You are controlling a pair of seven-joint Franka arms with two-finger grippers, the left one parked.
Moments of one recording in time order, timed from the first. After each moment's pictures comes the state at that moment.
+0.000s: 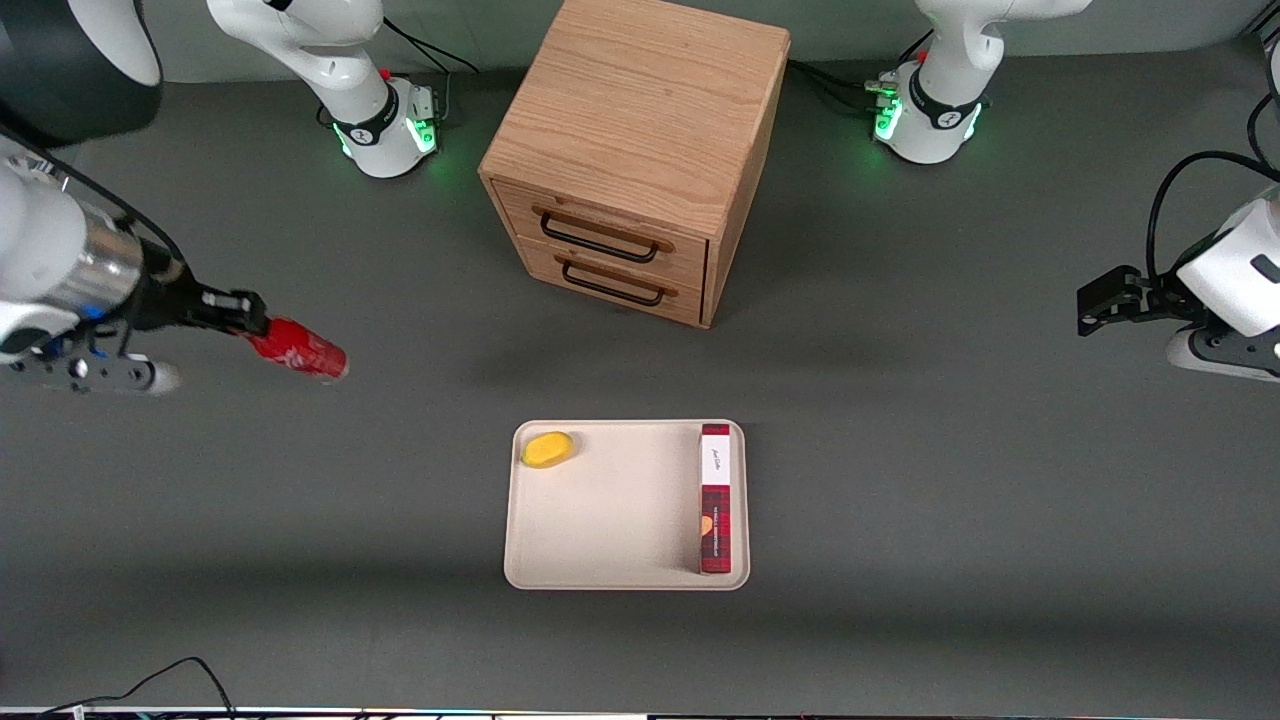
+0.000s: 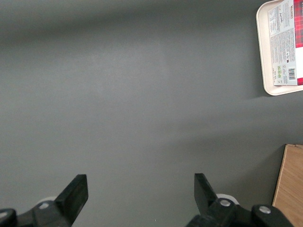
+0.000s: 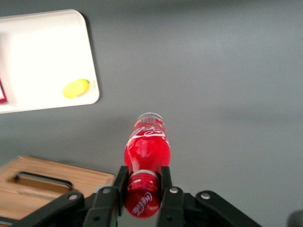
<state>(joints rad) -0.07 0.35 0.34 -1.18 -0.04 1.37 0.41</state>
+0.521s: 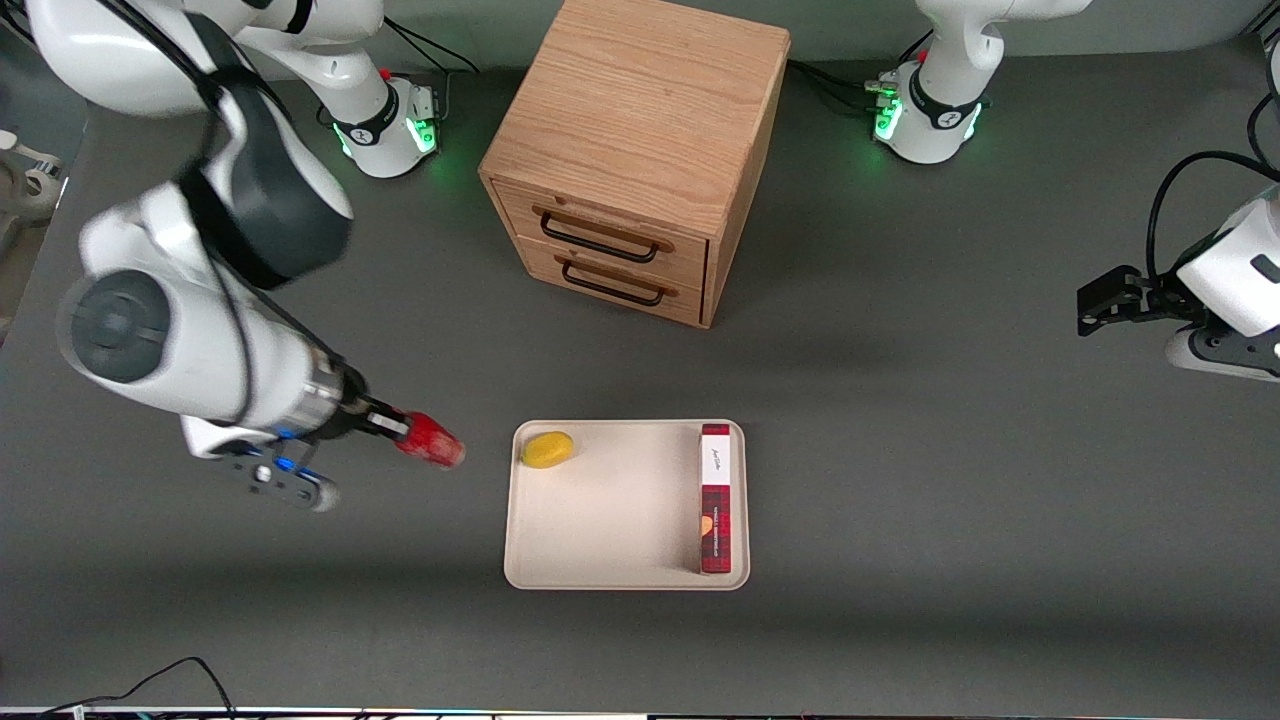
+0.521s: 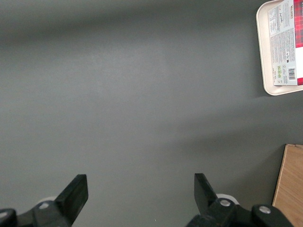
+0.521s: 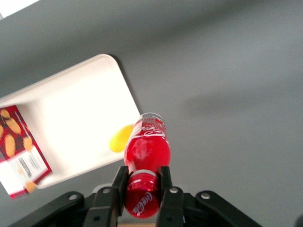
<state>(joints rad) 0.01 0.66 0.54 -1.05 -0.26 1.61 0.91</state>
